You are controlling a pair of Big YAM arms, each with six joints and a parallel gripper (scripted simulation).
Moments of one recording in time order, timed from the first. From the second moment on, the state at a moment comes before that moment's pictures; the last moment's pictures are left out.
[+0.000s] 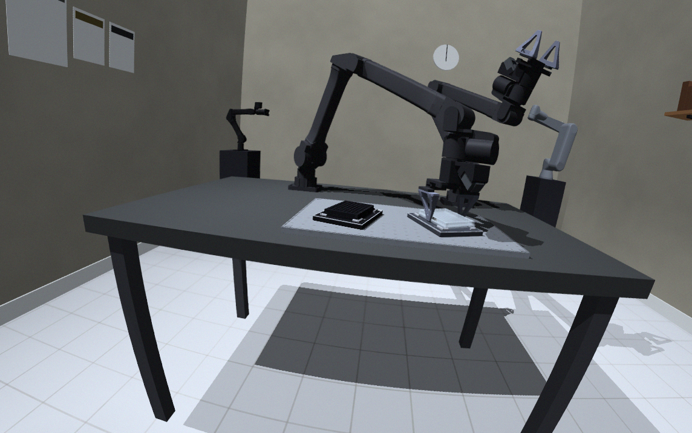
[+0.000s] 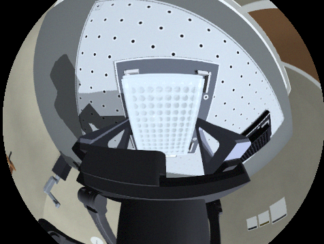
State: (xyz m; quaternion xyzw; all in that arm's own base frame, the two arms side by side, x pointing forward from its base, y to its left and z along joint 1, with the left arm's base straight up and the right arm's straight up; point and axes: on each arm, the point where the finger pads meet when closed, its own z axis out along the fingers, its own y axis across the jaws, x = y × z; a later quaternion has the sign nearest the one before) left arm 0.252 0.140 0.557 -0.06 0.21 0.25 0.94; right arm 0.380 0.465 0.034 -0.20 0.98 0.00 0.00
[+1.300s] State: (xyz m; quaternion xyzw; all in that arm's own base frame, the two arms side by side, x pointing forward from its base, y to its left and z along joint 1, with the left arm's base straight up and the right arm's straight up) left arm 0.252 0.140 0.557 -0.06 0.21 0.25 0.94; right arm 0.380 0.464 0.036 -0.20 0.98 0.00 0.00
